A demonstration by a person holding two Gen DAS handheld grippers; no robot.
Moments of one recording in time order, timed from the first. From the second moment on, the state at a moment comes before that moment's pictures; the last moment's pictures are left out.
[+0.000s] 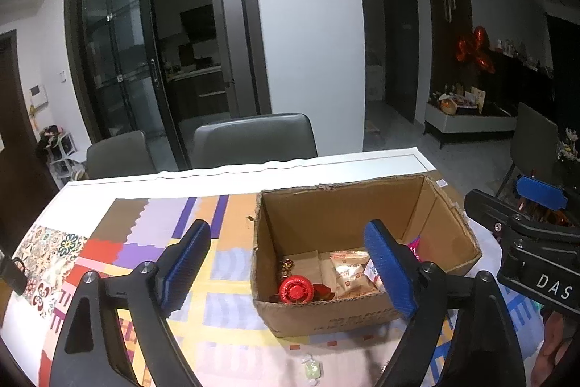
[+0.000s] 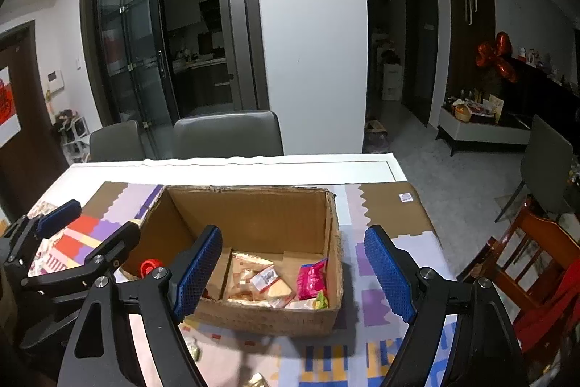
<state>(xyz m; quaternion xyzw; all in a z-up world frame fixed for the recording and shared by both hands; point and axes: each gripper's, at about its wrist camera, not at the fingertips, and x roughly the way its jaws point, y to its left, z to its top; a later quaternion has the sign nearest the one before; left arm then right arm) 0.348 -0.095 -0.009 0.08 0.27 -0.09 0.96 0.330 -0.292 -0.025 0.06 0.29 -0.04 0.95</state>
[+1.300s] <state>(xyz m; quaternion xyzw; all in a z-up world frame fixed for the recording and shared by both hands) 0.287 -0.053 -0.039 0.08 0.29 -0.09 0.95 0.258 -0.267 -0.047 0.02 0.28 -0.07 0.96</state>
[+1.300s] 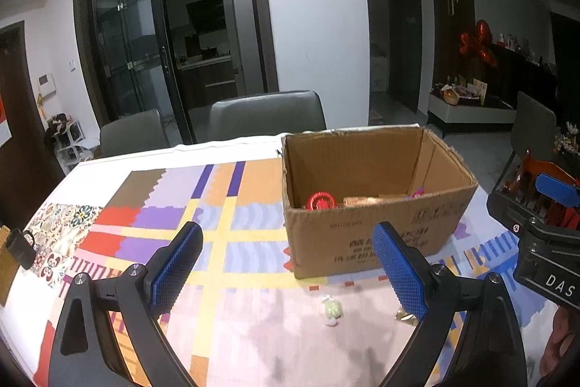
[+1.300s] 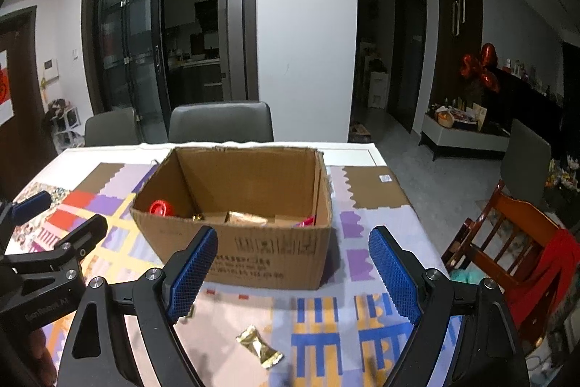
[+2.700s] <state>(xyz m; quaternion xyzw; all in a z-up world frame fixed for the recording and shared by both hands) 0.299 -0.059 -0.163 0.10 0.40 -0.13 0.90 0.246 -0.238 -0.173 -0.01 0.38 -0.02 0.92</state>
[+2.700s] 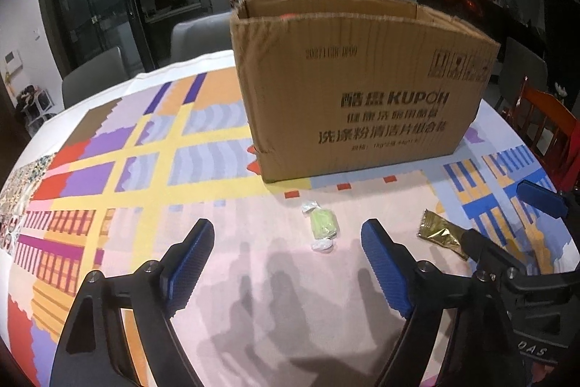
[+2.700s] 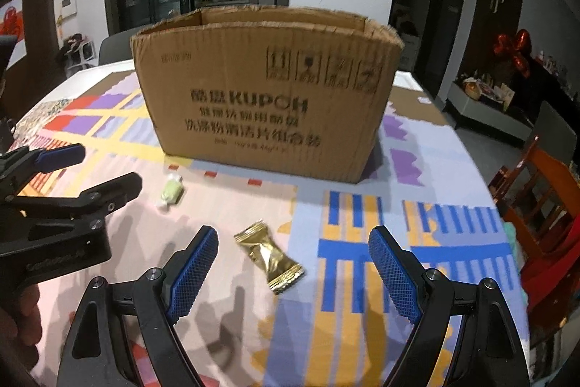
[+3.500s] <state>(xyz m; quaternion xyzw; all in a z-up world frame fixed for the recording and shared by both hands) 0.331 -0.081 -0.205 0.08 0.44 -0.15 0.88 0.280 -0.240 -0.220 0.00 0.44 0.01 0.90</state>
